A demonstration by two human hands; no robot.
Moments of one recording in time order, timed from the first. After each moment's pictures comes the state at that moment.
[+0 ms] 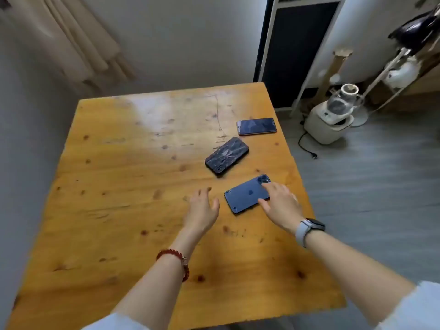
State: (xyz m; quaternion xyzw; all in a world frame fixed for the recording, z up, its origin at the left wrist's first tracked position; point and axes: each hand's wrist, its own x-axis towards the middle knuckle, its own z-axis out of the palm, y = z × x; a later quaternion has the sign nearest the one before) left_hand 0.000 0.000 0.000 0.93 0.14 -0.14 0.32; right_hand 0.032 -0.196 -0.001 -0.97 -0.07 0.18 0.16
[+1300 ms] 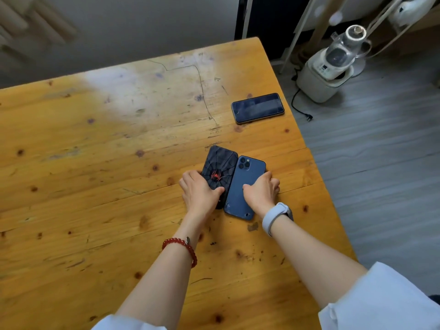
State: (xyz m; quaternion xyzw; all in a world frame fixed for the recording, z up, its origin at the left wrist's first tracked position) left_hand 0.125 0.021 -0.063 0.91 0.21 -0.19 0.29; right_hand 0.126 -0.104 -0.052 -0.84 0.34 0.25 0.35
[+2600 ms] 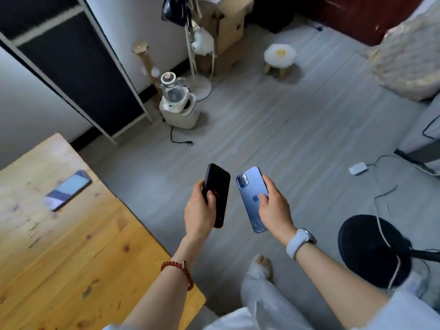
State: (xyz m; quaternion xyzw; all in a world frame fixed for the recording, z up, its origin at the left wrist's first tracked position) left_hand 0.016 -0.421 0.031 0.91 -0.08 -0.17 0.36; right_hand -0.073 -0.555 0.035 -0.82 0.39 -0.01 0.42
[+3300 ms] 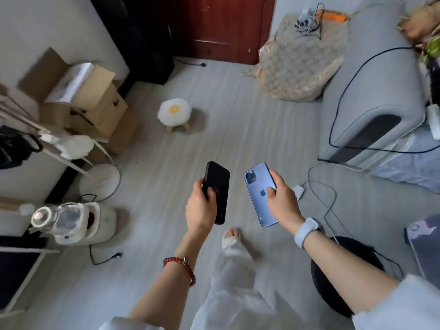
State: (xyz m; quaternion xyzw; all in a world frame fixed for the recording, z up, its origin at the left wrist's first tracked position) left_hand 0.128 -0.962 0.035 0.87 -0.28 -0.26 0.32; right_hand -0.026 -1.051 0.036 -0.68 0.59 -0.14 0.41
